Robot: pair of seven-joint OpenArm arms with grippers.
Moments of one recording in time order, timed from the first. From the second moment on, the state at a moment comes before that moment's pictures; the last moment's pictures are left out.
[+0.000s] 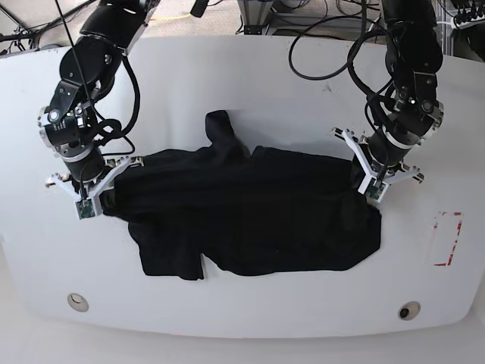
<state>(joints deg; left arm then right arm) 6.0 -14.0 -5.5 114.5 -10.0 -23.4 53.2 2.7 6.3 25.4 112.3 8.9 32.1 -57.5</state>
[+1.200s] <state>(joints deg) 29.8 -17.2 -22.1 113.6 -6.1 -34.7 57.8 -19.2 -8.2 41.1 111.5 7.6 29.9 -58.4</state>
